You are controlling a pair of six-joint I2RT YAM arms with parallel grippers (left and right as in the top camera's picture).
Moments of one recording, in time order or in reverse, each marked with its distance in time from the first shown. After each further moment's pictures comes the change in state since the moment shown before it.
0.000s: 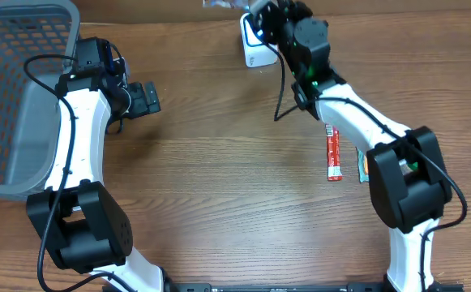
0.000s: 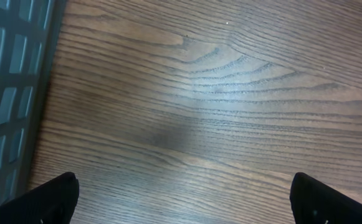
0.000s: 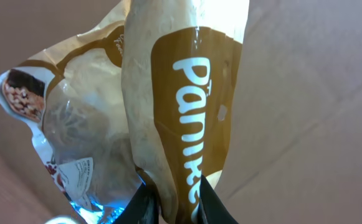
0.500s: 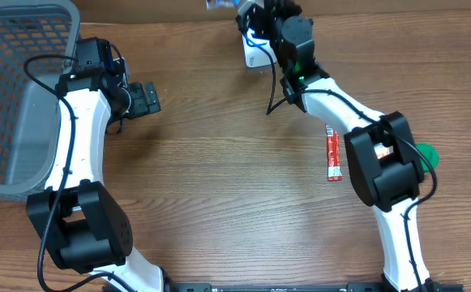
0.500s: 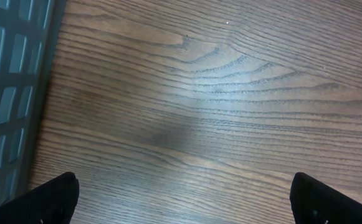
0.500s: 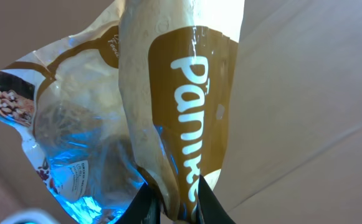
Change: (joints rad) left arm 0.000 0.000 0.000 0.000 0.000 0.000; right arm 0.001 0.212 0.146 0.042 0.044 -0.161
